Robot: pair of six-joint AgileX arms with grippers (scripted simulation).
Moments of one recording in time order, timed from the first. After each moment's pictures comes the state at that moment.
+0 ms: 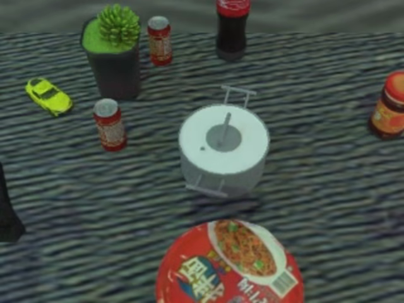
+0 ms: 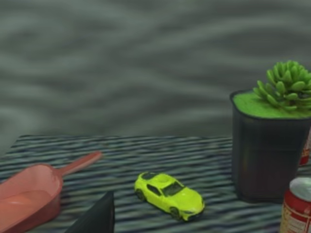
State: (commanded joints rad) left arm 0.00 0.00 0.00 0.00 0.00 0.00; right arm 0.00 0.00 0.00 0.00 0.00 0.00
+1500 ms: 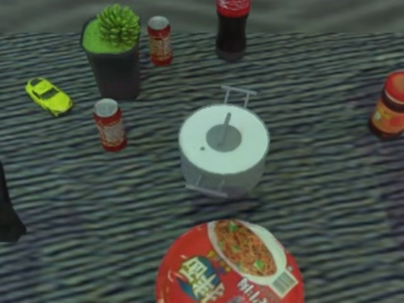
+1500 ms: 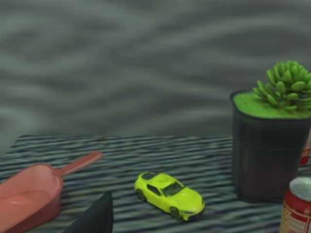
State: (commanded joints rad) left arm 0.00 0.00 0.00 0.00 0.00 0.00; right arm -0.03 1.82 1.66 -1.19 0.03 -0.49
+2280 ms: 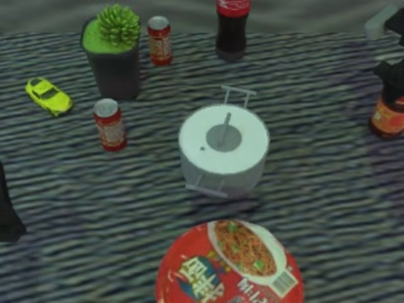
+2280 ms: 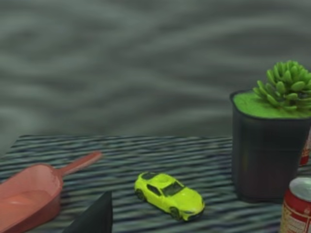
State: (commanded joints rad) left arm 0.00 0.00 0.00 0.00 0.00 0.00; right arm 0.00 2.55 2.48 -1.50 0.01 -0.74
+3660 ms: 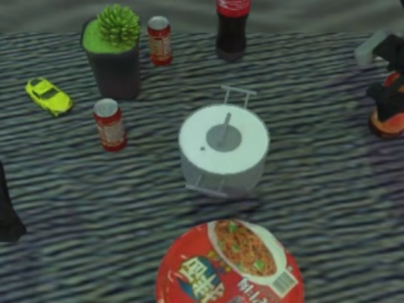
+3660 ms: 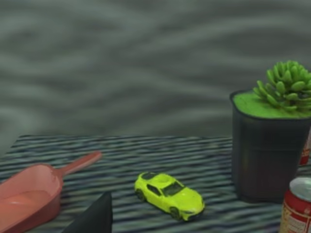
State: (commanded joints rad) left arm 0.00 0.00 0.00 0.00 0.00 0.00; right arm 0.00 2.52 2.24 -1.28 0.01 -0.74
